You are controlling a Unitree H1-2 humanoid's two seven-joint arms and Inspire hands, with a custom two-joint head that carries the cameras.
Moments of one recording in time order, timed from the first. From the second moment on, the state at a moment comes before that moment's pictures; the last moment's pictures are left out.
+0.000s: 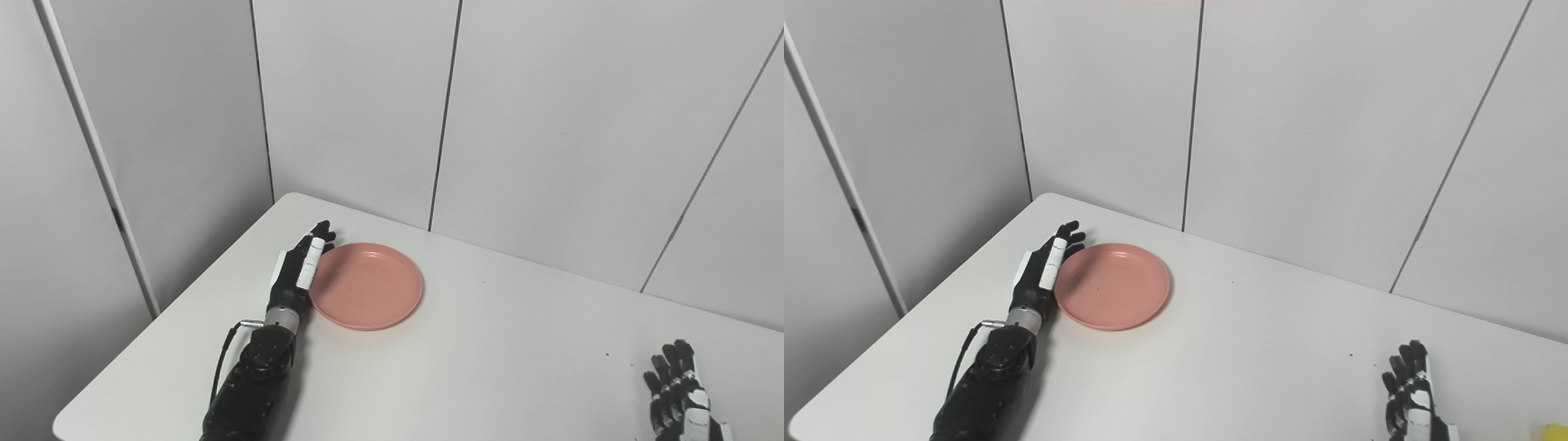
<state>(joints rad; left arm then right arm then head) -0.40 0.24 0.12 0.41 -0.08 -0.03 0.12 -0.14 0.00 0.00 0.06 0.17 -0.18 0.11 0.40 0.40</state>
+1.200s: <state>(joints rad) -0.39 0.16 -0.05 0.22 0.00 0.15 -0.04 -0.12 0.05 0.05 0.03 0.01 -0.10 0.03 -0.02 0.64</state>
